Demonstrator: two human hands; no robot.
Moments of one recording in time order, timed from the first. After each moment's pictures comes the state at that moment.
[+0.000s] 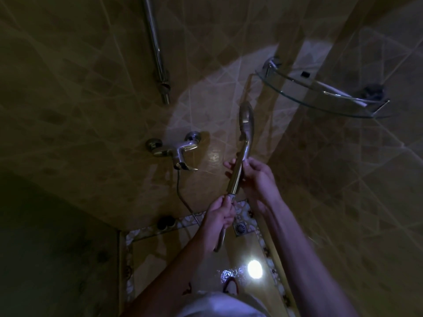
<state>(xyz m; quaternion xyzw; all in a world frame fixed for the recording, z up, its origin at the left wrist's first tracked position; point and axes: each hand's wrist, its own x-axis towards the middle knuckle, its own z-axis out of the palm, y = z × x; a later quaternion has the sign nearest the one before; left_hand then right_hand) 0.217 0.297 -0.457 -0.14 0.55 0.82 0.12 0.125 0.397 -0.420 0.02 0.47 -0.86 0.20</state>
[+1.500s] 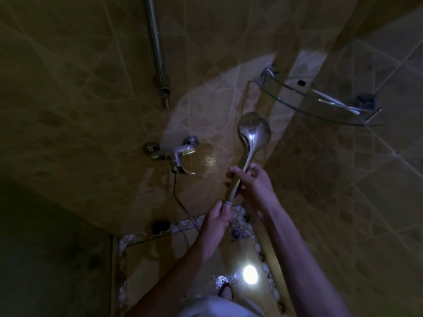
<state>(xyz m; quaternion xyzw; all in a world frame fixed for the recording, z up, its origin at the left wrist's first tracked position) 0.223 0.300 -0.459 -0.13 0.64 0.75 0.07 0.134 0.397 -0.409 0.07 0.54 -0.82 0.18</state>
